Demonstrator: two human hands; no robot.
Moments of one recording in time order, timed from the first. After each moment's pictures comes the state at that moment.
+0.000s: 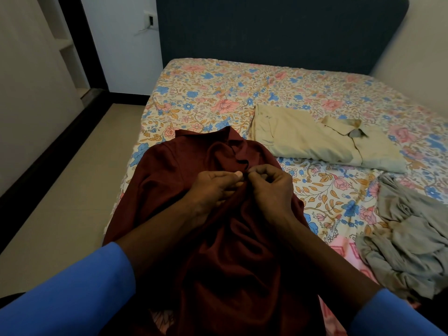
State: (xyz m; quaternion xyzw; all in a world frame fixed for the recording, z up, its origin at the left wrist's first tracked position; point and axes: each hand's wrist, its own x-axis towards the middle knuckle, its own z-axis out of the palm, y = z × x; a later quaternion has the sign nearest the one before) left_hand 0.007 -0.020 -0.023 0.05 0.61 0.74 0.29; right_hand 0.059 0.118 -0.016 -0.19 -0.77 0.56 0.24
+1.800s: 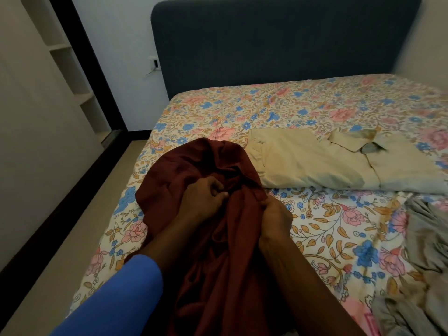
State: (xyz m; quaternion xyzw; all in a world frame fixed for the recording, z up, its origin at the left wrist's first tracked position) left_hand -0.097 0.046 -0.036 0.15 0.93 0.33 -0.02; right_hand -0.013 0.187 -0.046 -0.40 -0.46 0.78 0.17
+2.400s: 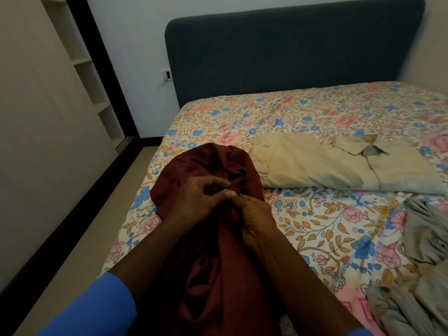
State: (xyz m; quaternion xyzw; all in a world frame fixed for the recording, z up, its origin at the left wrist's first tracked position) left_hand -0.037 0.014 0.015 0.20 0.85 0.49 -0.01; right_hand 0.005 0.149 -0.021 -0.23 -0.43 0.87 0.01
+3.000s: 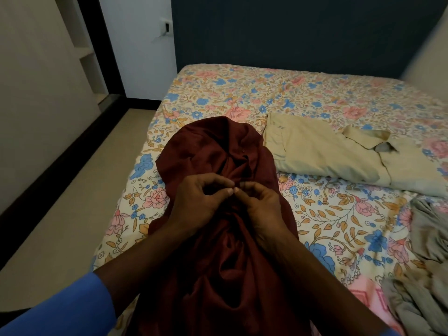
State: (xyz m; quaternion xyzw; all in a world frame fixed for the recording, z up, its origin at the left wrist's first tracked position) left_hand -0.025 -0.030 -0.038 0.17 0.76 0.63 0.00; right_hand 0.012 0.122 -0.046 -0.19 -0.60 0.78 0.05
